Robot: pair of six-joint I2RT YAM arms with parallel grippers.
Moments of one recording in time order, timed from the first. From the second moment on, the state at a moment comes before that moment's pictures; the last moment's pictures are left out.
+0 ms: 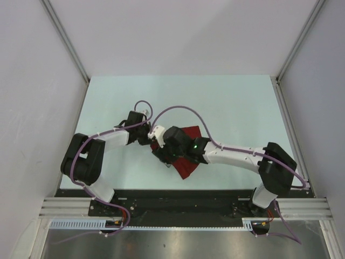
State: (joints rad) left arm -0.32 1.64 0.81 -0.12 0.25 -0.50; right arm 1.04 1.62 1.17 -0.28 -0.02 0.03
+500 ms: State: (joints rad) left arm -0.32 1.65 0.83 -0.14 0.25 -0.50; right arm 1.13 1.81 1.11 -0.07 0.22 -0.12
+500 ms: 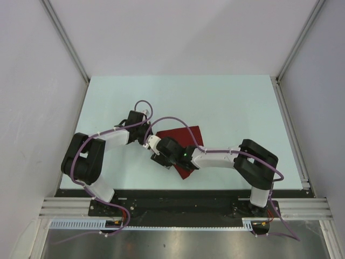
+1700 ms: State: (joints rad) left arm -0.28 1.20 0.62 -0.09 0.14 -0.53; right arm 0.85 1.93 1.14 -0.07 -0.39 0.09
